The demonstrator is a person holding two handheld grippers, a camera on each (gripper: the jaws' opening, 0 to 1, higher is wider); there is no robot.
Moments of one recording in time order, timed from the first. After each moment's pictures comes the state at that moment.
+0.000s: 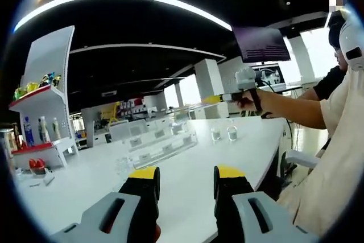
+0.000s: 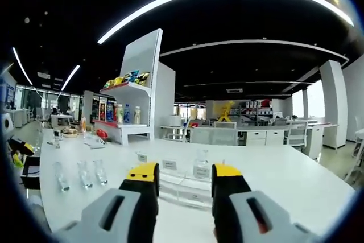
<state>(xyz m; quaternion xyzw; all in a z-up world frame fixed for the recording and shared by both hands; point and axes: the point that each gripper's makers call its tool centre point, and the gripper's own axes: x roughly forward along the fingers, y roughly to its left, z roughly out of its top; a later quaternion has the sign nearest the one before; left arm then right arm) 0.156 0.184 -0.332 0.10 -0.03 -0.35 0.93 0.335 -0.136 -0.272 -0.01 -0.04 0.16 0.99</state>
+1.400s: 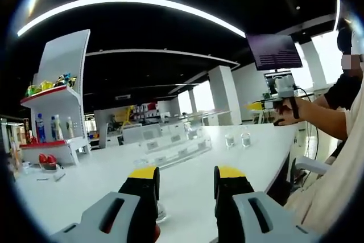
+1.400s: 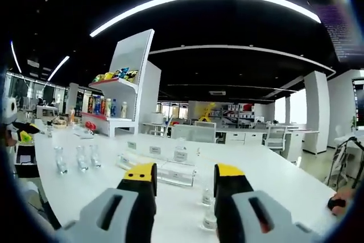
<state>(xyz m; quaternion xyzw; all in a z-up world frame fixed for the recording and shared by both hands) 0.157 0.217 -0.324 0.07 -0.05 -0.31 0.95 0.239 -0.184 -0.290 -0.05 -0.06 0.07 0.99</state>
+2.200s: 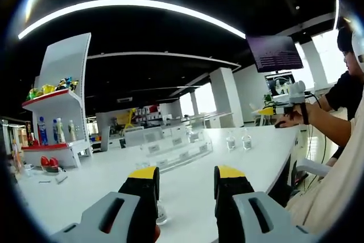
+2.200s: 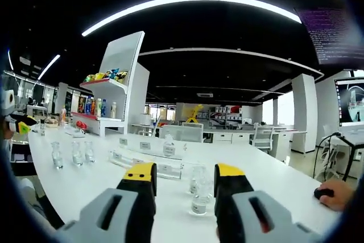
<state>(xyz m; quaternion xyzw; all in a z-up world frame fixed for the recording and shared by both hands) 0.154 0.215 -0.316 0.07 -0.06 -0.30 0.95 0.208 -0.203 -0.304 -0.04 -0.06 0.03 1.00</state>
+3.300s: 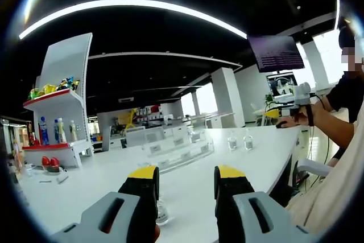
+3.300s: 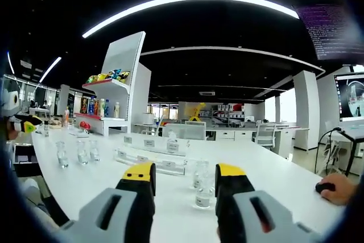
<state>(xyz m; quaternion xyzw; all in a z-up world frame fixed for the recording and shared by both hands) 0.154 0.217 -0.315 0.07 -0.07 -0.30 0.95 0.192 -0.202 -0.311 -0.03 -0.05 0.04 1.00</state>
